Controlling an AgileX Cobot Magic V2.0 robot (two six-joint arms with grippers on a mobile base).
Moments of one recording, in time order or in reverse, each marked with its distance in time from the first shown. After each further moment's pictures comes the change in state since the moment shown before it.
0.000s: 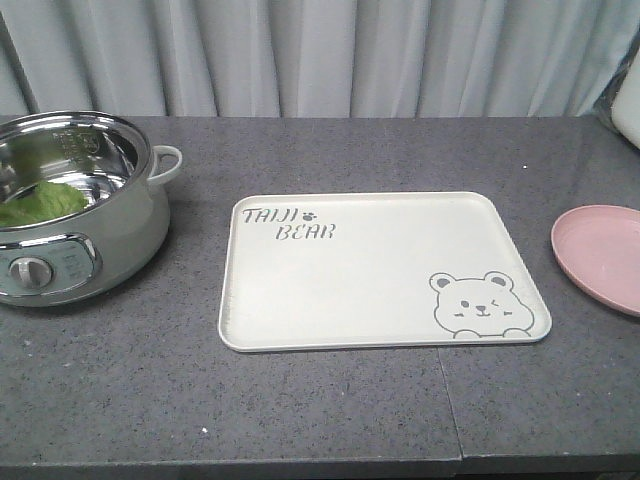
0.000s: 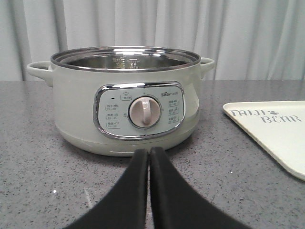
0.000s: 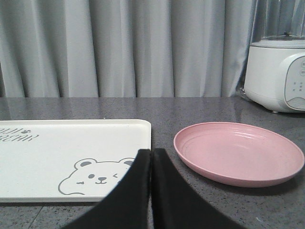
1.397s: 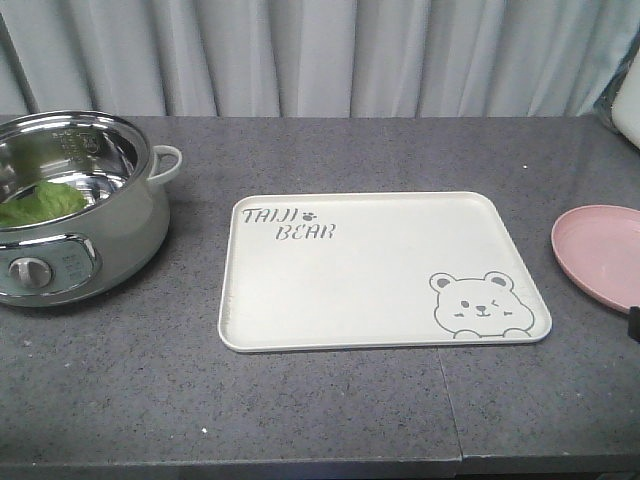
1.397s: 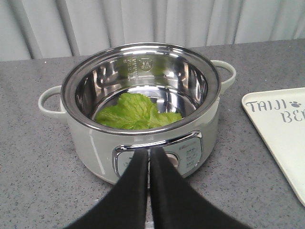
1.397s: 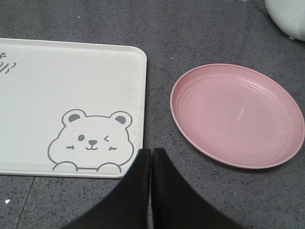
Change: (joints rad) left arm 0.000 0.659 -0.733 0.079 0.412 -0.003; right arm 0.000 0.757 -0.686 -0.040 0.495 -0.027
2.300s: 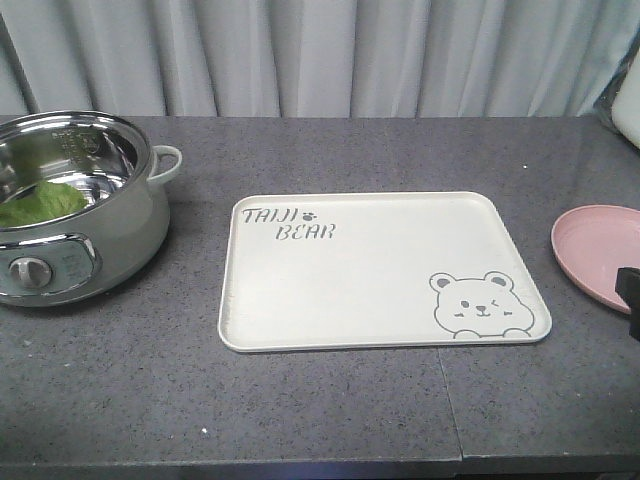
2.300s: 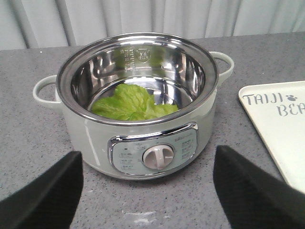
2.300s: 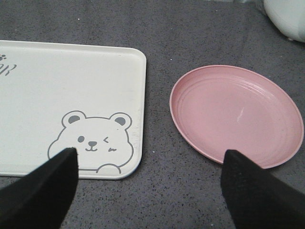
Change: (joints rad) left arm 0.000 0.000 0.000 -0.027 0.027 0.000; right arm 0.000 0.000 0.000 -0.007 -0.001 0.004
